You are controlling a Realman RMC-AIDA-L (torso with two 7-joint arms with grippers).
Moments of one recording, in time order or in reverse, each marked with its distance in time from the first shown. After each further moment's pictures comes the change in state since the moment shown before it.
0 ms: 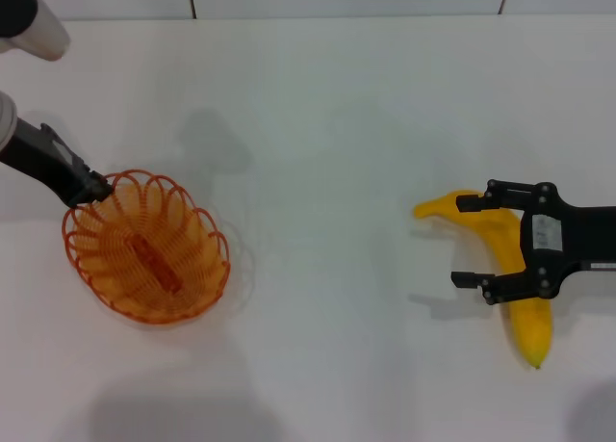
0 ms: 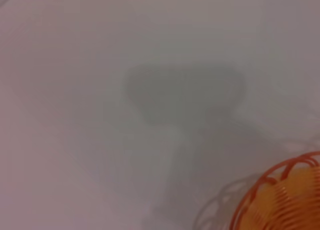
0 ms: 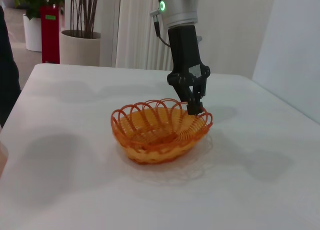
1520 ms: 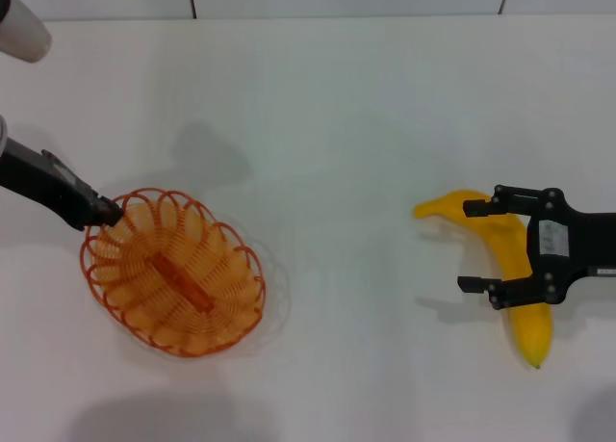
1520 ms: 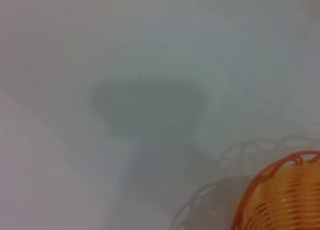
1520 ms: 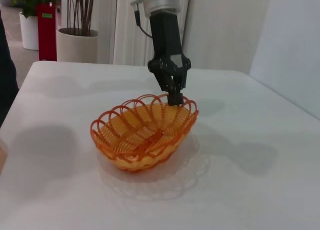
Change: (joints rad) left arm 0.095 -0.006 0.068 0.160 -0.132 0.179 -0.150; right arm -0.016 -0.003 0.000 -0.002 0.000 0.002 0.000
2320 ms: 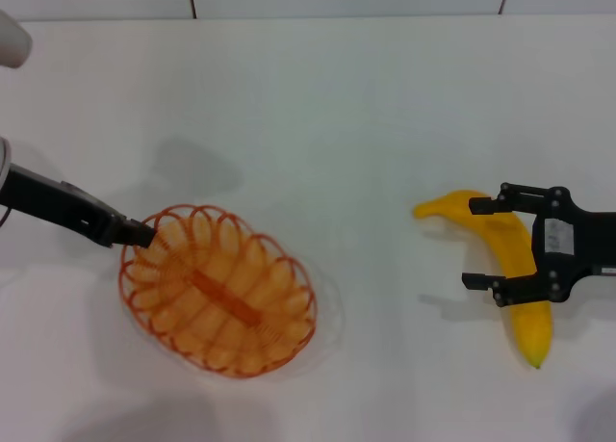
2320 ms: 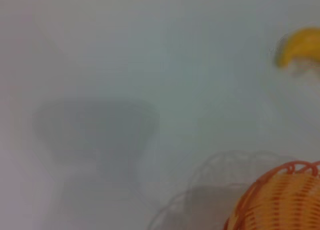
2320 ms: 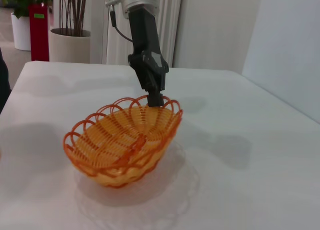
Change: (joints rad) left arm 0.071 0.001 -0.013 -0.005 -0.184 0.073 -0.129; right arm -0.008 0.000 0.017 -0.005 0.000 0.000 0.000
